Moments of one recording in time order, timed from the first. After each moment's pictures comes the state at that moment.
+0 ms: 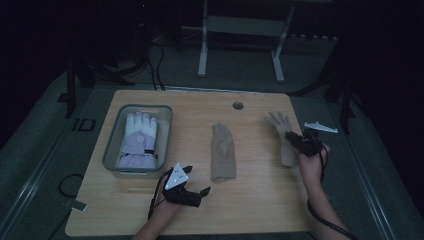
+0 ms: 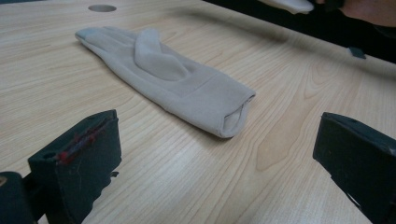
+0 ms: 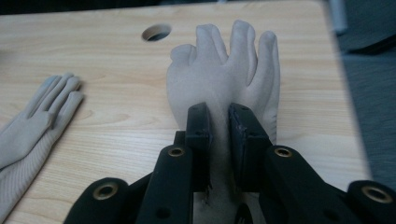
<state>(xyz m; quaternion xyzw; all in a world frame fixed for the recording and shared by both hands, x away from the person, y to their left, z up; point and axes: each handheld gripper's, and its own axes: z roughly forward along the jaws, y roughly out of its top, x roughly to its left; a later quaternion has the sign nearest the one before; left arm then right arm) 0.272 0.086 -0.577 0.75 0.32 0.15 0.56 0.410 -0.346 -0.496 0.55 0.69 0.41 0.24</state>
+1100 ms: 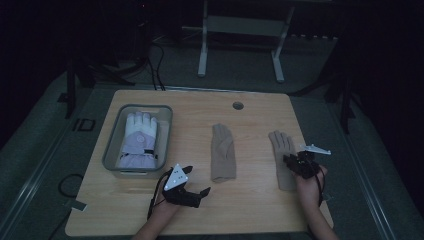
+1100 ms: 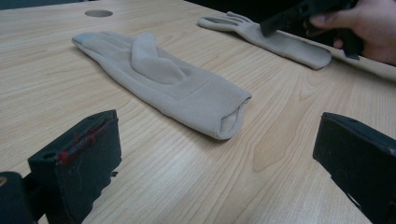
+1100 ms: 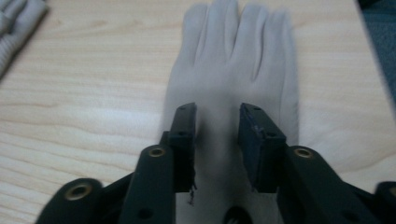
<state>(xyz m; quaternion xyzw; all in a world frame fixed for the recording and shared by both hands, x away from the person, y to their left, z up) 0.270 0.086 -0.577 0.75 0.31 0.16 0.56 0.365 -0.344 -0.544 0.58 0.70 0.34 0.23</state>
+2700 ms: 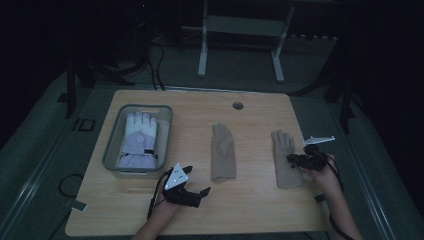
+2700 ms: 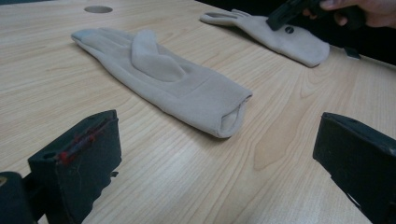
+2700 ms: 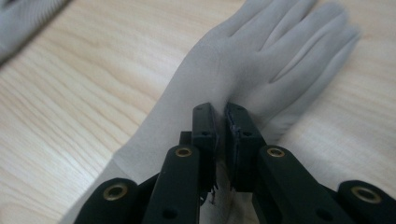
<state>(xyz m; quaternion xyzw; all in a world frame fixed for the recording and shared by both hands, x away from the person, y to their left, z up) 0.271 0.085 -0.577 0.76 0.32 0.16 0.55 0.391 -0.376 -0.526 0.45 0.82 0.32 0.13</state>
